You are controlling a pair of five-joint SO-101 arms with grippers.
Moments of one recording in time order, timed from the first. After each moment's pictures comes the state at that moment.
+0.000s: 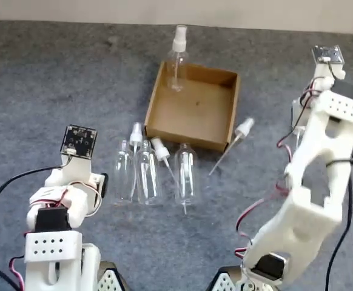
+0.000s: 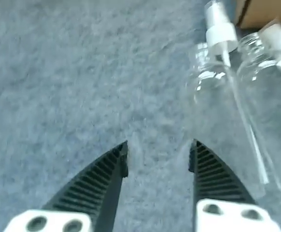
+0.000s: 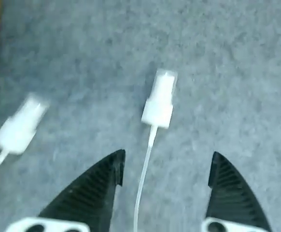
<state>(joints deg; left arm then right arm) -11.5 -71.9 75.6 57.3 -9.6 19.1 27.5 -28.8 76.2 21.7</state>
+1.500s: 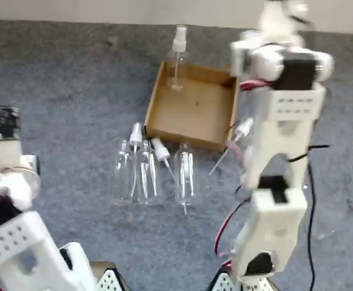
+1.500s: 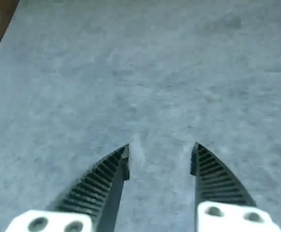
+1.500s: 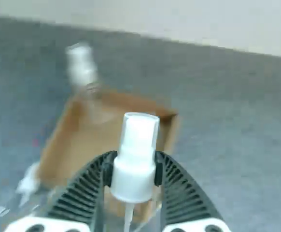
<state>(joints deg) -41.6 -56.4 47.6 62.1 -22.2 -11.3 18.5 -68.5 100.1 4.7</state>
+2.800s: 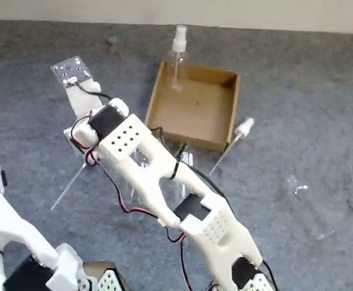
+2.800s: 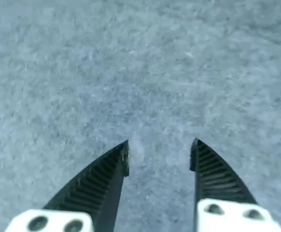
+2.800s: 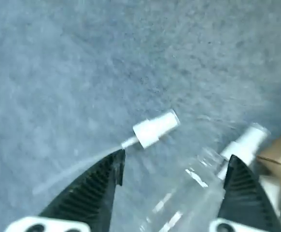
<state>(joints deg) -55.3 -23.9 45.6 42.4 -28.8 -52.6 34.1 -52.6 83.6 -10.6</state>
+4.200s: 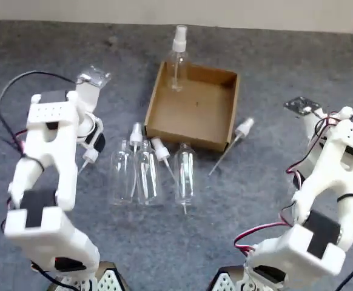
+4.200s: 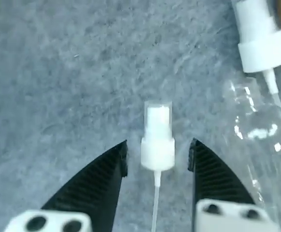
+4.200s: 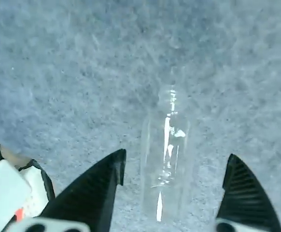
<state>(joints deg) -12.6 11.5 8.5 70.6 -25.8 27.3 3.1 4.1 92.4 64.3</state>
